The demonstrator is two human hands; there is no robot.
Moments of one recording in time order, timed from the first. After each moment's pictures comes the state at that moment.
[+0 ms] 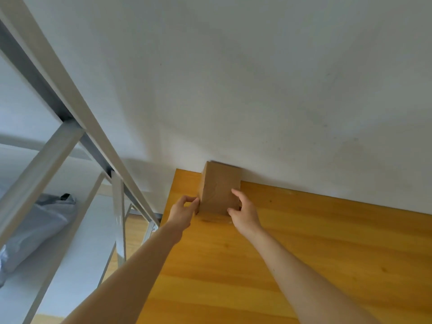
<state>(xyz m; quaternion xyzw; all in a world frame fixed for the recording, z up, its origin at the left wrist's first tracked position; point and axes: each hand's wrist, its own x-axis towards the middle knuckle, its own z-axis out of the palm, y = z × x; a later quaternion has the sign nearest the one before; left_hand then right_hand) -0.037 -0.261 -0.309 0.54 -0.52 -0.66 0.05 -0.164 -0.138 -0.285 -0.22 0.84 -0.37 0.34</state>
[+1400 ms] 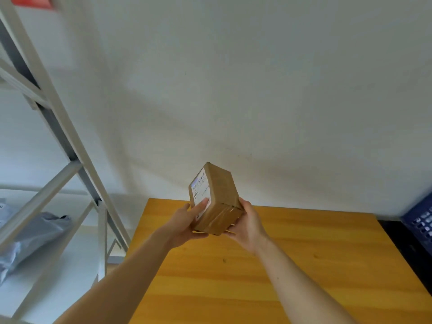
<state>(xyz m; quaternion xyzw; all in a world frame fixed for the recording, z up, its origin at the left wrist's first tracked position) -0.055 -0.090 -0.143 0.32 -0.51 -0.80 0.04 -0.178 0.049 -0.148 -0.07 0.53 -0.69 0.49</state>
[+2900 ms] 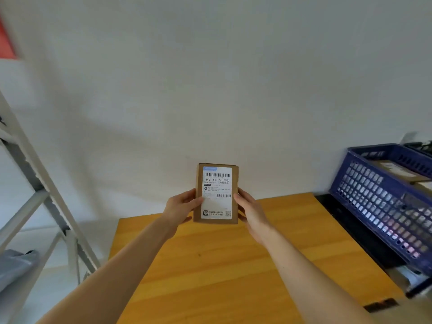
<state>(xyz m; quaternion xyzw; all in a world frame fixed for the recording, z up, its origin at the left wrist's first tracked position) -0.043 -0.006 -0.064 0.25 -0.69 -0.67 0.09 -0.145 0.169 -0.077 -0.16 0.65 -0.70 0.25</state>
